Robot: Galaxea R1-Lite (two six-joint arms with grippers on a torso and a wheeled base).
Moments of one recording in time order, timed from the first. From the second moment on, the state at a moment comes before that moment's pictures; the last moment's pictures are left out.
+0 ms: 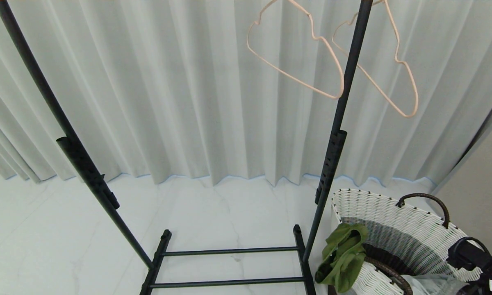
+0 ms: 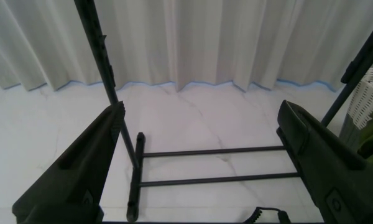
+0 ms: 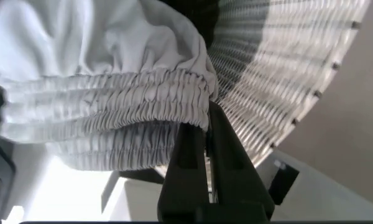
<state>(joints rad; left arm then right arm) 0.00 0.00 0.00 0.00 -0.07 0.04 -0.22 1.70 -0.11 -0.68 0.03 -0.72</state>
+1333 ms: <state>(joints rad) 0.00 0.00 0.00 0.00 -0.07 0.04 -0.07 0.85 -0.77 0.39 0.01 -0.65</state>
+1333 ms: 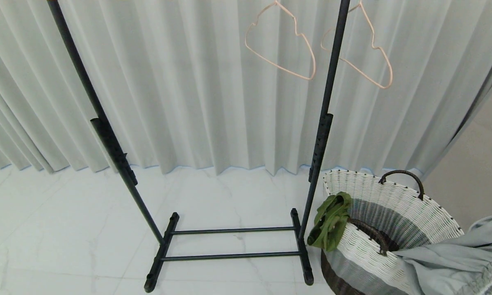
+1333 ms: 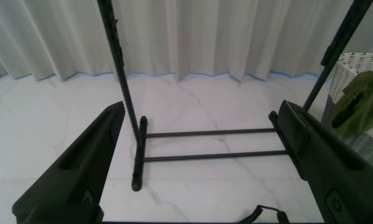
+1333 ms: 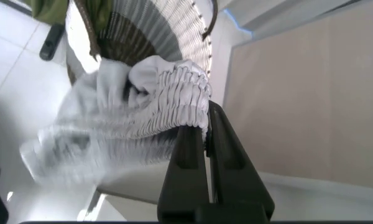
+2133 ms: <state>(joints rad) 0.00 0.00 0.00 0.00 -0.07 0.04 -0.07 0.87 -0.81 0.39 0.02 -0.64</state>
